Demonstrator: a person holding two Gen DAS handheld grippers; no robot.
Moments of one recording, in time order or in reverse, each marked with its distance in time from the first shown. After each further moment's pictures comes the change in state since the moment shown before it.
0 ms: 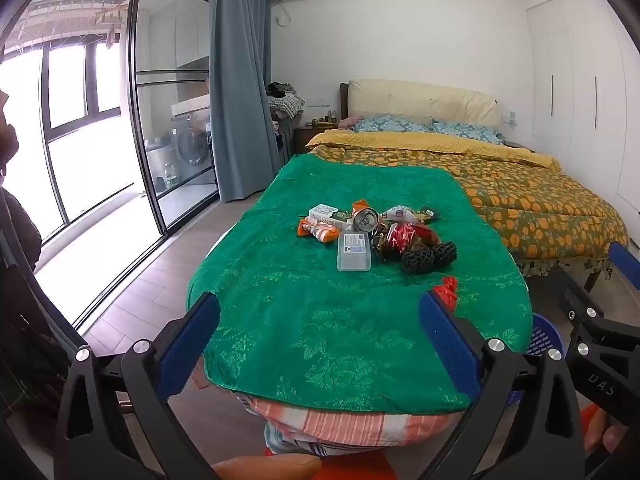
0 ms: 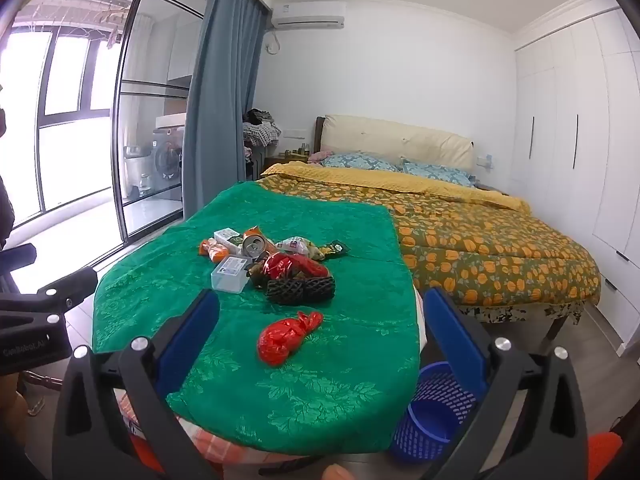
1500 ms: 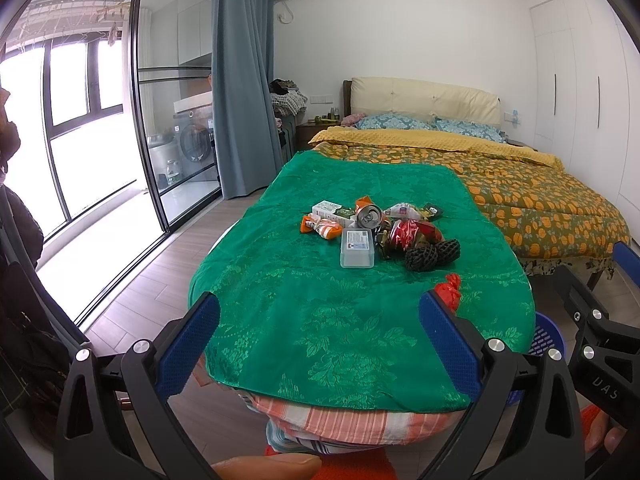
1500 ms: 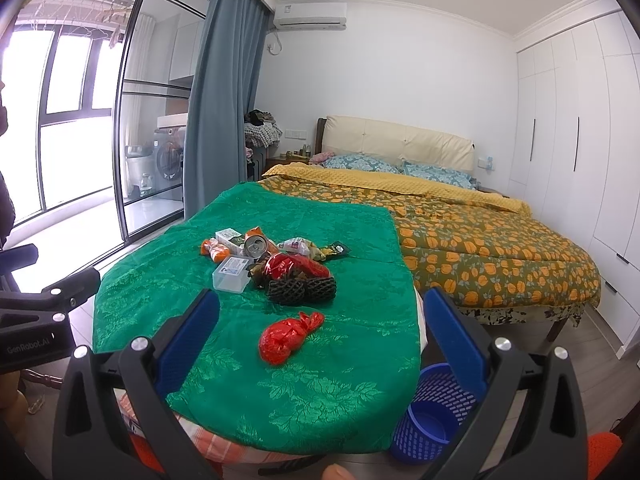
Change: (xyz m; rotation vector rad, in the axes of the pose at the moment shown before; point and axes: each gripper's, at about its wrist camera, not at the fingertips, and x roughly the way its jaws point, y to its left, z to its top) left arm 0.003 -0.001 -0.002 -0.005 0.015 0.000; right arm -0.004 0.001 0.003 -0.012 -0.006 -0.003
